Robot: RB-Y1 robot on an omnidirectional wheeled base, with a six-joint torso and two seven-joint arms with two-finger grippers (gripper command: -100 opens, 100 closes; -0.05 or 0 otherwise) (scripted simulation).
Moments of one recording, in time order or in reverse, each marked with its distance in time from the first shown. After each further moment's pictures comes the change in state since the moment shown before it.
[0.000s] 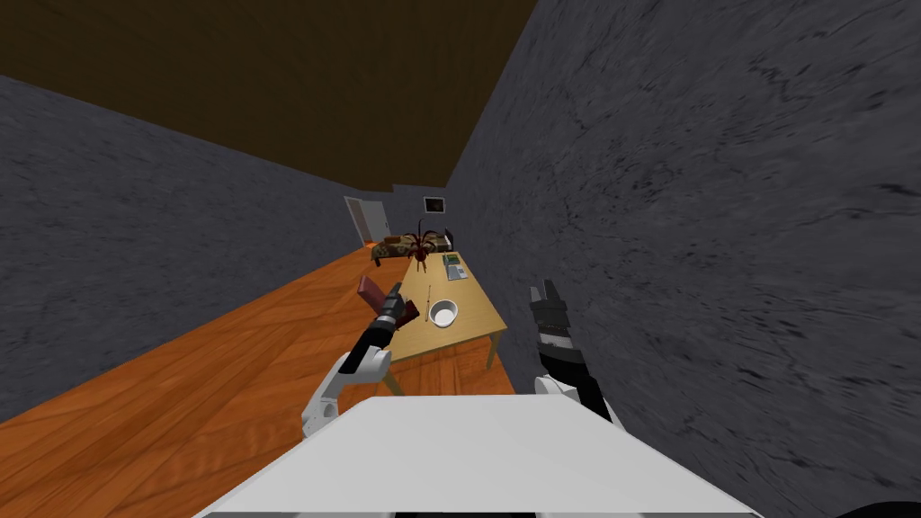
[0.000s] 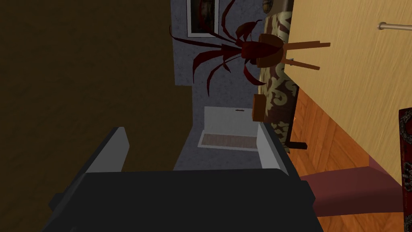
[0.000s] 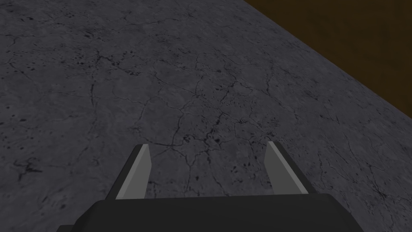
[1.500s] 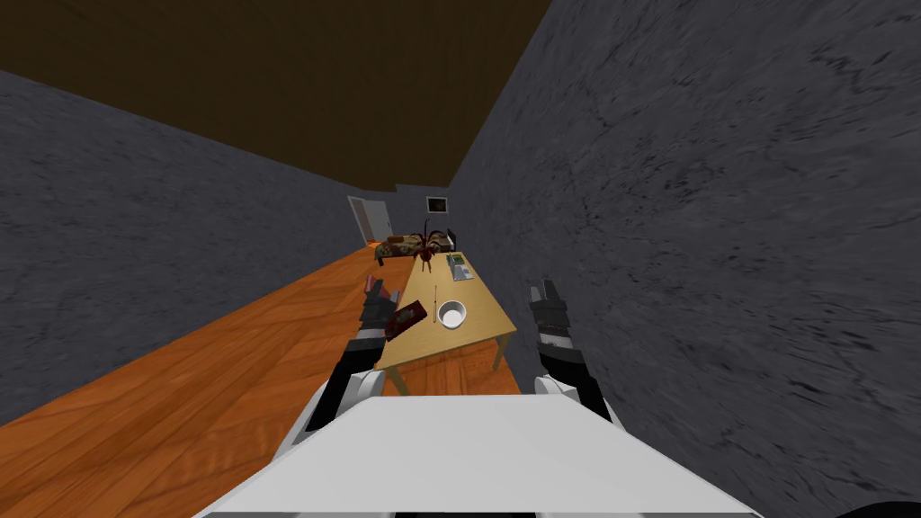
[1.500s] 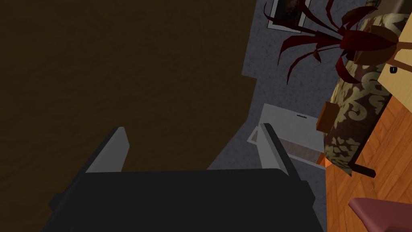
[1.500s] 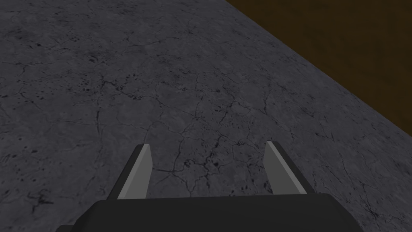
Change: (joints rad) left arm 0.194 -0.076 -0.026 -0.171 -0.026 -0.361 0.054; right arm 0.000 0.000 0.000 0.000 0.000 0.000 0.000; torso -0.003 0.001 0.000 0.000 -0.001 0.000
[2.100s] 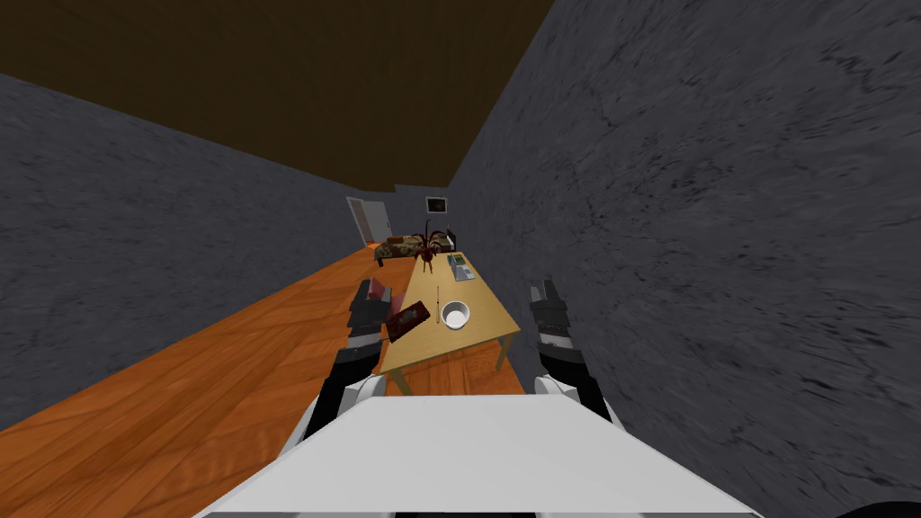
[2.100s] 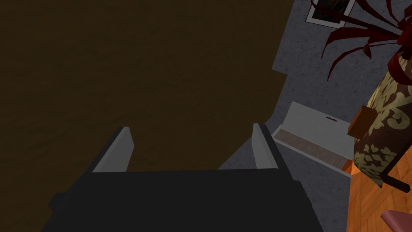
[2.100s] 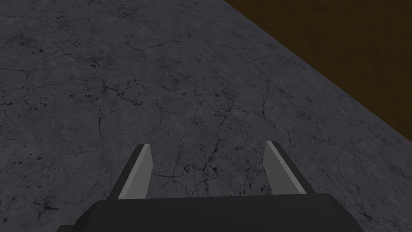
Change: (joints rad) left arm 0.063 -0.084 -0.005 -0.059 -0.028 -0.134 0.020; right arm 0.000 0.000 0.000 0.000 0.000 0.000 0.000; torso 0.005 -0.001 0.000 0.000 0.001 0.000
